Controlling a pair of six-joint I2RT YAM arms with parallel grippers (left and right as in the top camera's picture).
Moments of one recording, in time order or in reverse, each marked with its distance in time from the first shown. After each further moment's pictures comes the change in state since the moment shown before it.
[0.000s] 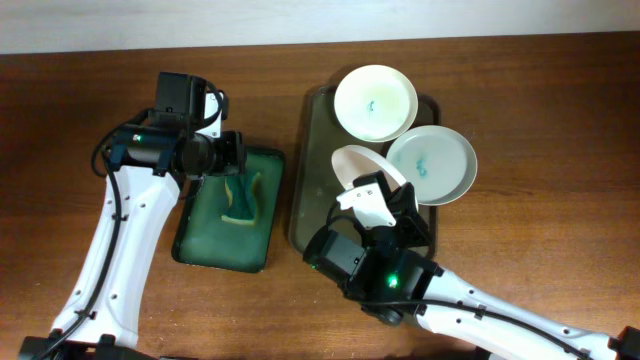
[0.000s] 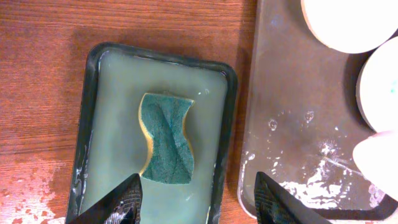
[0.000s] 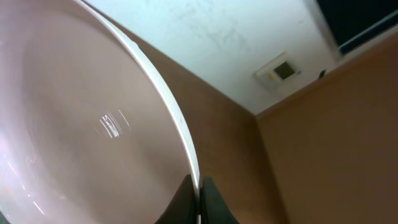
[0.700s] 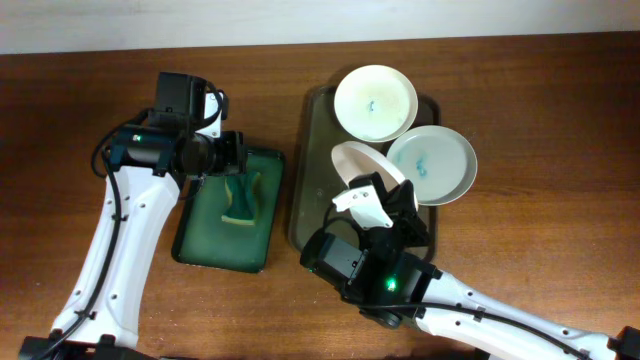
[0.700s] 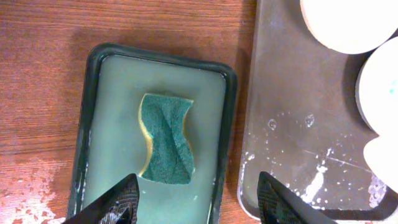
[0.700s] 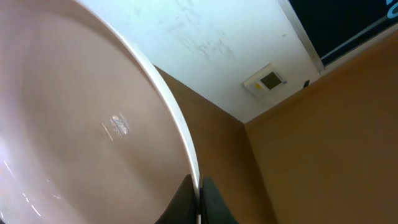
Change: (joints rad) left arm 0.000 0.000 0.000 0.002 0.000 0.000; right arm 0.016 0.000 0.000 0.043 0.058 -0.034
